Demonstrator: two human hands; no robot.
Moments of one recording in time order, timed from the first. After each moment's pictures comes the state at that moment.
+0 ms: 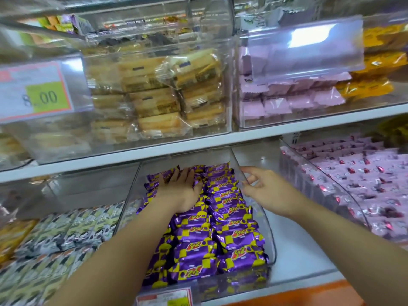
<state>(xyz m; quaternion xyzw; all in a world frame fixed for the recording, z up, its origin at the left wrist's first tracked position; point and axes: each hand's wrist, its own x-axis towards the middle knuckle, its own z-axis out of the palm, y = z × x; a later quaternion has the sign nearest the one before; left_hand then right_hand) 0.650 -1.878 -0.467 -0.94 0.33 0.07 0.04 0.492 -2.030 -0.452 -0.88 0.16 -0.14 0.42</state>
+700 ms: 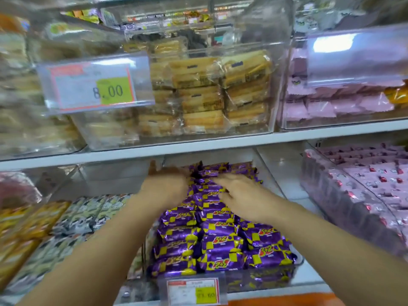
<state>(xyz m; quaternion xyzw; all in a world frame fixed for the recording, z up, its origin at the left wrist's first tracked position) 0.644 -1.804 -0.424 -0.93 0.34 -0.07 0.11 0.532 -1.956 -0.438 -0.99 0.00 -0.06 0.16</state>
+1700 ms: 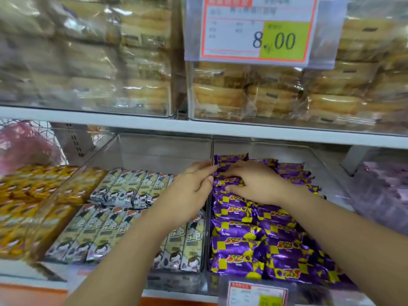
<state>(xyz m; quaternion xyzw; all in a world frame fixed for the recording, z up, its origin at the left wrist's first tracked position) 0.650 -1.716 -0.458 -0.85 0.38 -0.01 -0.36 0.627 -1.911 -0.456 -1.00 -0.06 -0.01 0.04</state>
